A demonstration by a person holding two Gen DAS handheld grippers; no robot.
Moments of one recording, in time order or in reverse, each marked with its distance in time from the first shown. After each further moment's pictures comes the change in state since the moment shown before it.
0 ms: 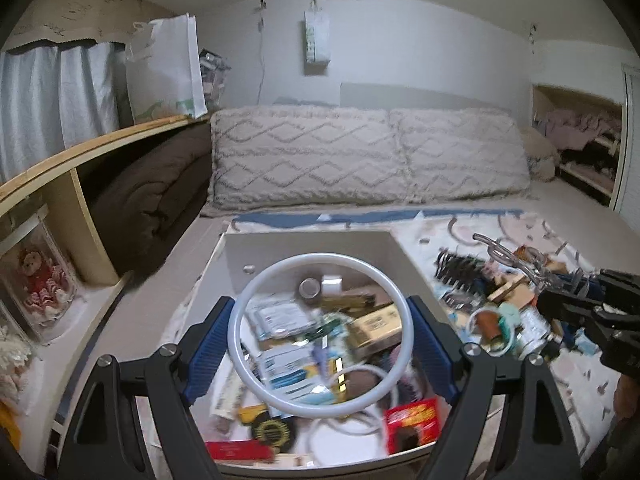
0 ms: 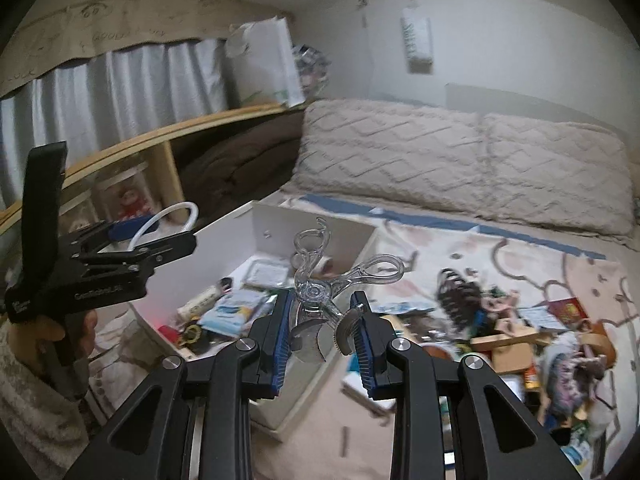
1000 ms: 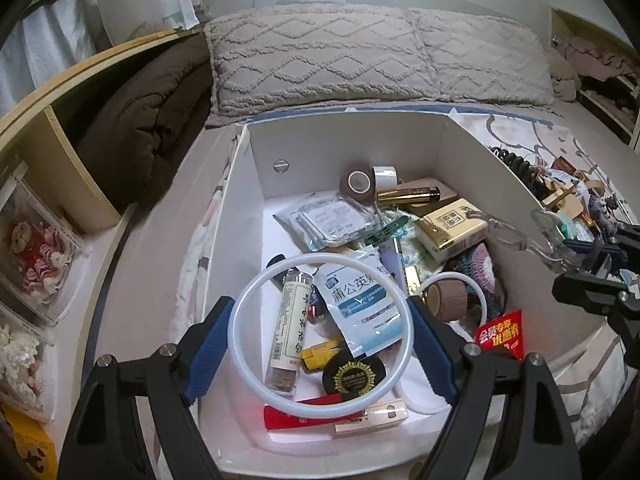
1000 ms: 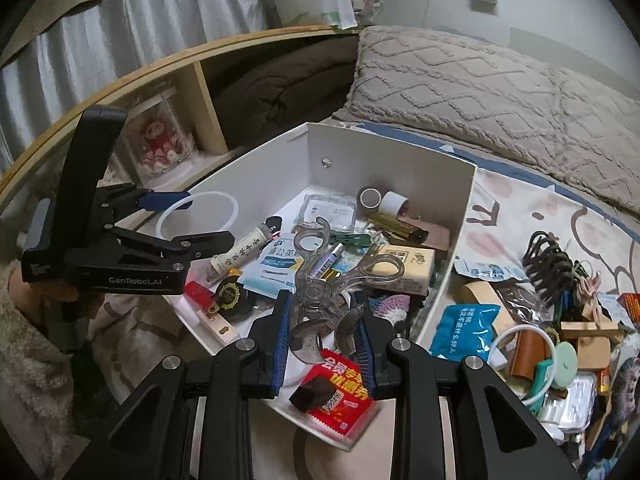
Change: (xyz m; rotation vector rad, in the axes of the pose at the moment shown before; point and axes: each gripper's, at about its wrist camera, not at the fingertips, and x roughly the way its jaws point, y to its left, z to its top) left arm 0.063 0.050 -0.034 0.069 0.342 0.020; right arm 0.090 0.045 -0.006 -0.054 0.253 0.121
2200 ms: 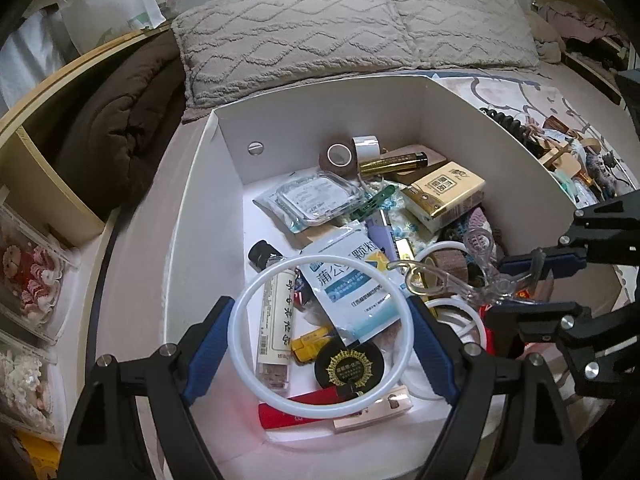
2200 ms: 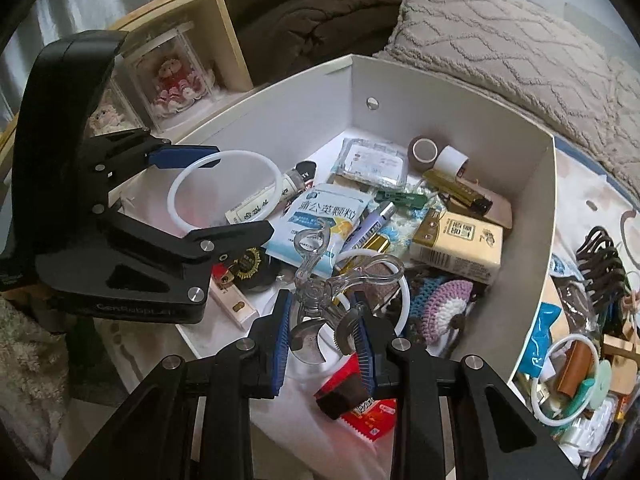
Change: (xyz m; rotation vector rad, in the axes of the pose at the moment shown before) left arm 0.015 -0.016 -0.003 0.107 0.060 -0.005; right arm 0.057 0.013 0.005 -0.065 0.229 0.079
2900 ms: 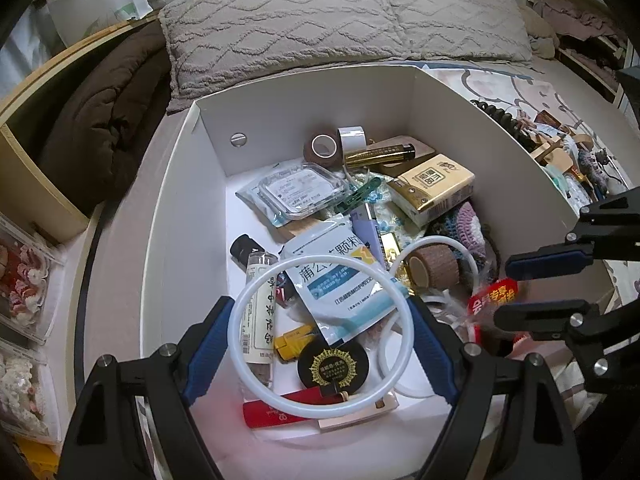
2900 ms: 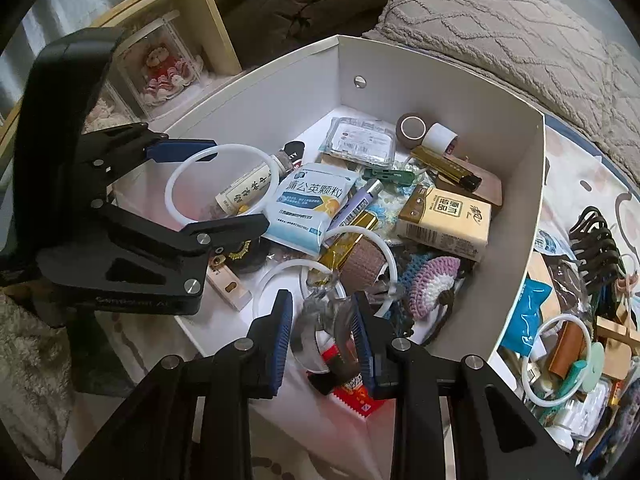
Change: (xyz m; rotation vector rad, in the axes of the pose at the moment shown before) left arm 0.007 -0.004 0.003 0.002 0.041 -0.051; right arm -0.004 -0.005 -0.002 0.027 0.070 -0.011
